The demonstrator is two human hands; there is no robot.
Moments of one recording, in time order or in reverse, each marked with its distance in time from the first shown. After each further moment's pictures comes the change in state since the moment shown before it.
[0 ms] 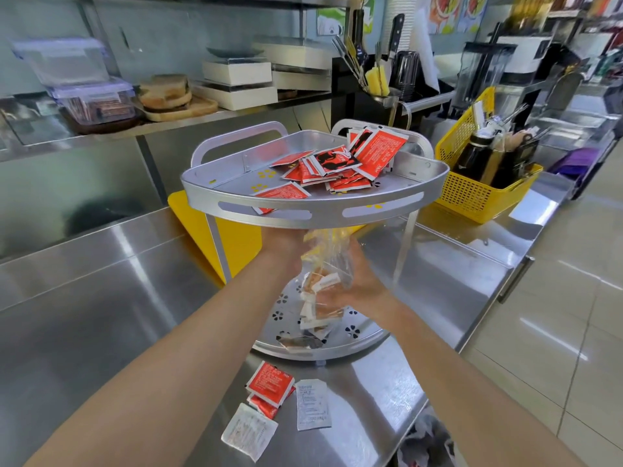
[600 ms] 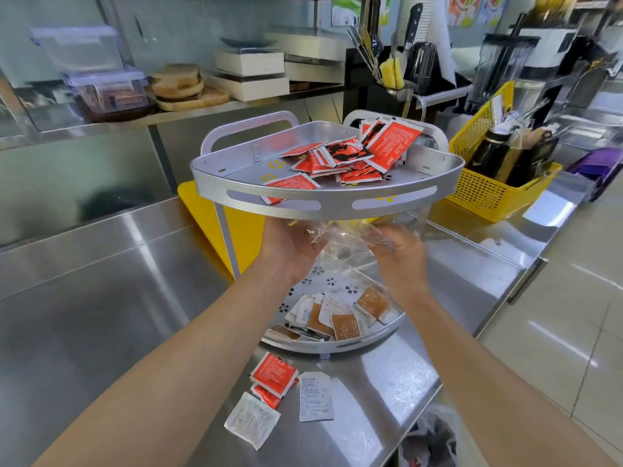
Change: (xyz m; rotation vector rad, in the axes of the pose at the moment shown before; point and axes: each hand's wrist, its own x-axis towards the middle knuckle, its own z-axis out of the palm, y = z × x) left_hand -0.003 -0.007 -0.015 -0.428 -0.144 -0.128; right_hand -0.006 -0.020 -0.022 -0.193 0.607 -0.366
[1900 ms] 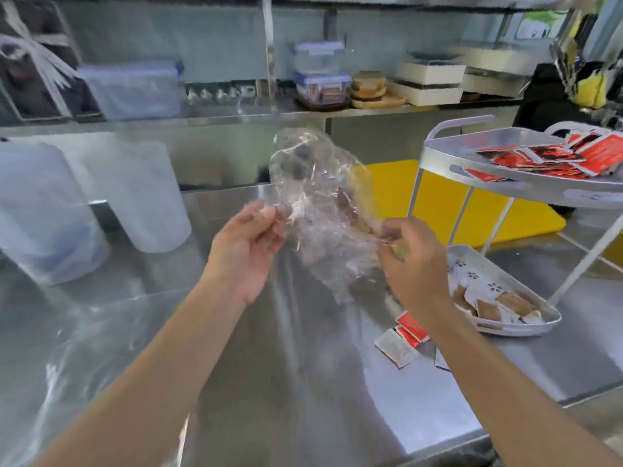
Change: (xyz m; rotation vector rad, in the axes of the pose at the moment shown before) left_hand -0.264 0.151 -0.163 0.111 0.251 0.490; right_hand -0.162 -0.173 0.107 -0.017 -0.211 -0.610
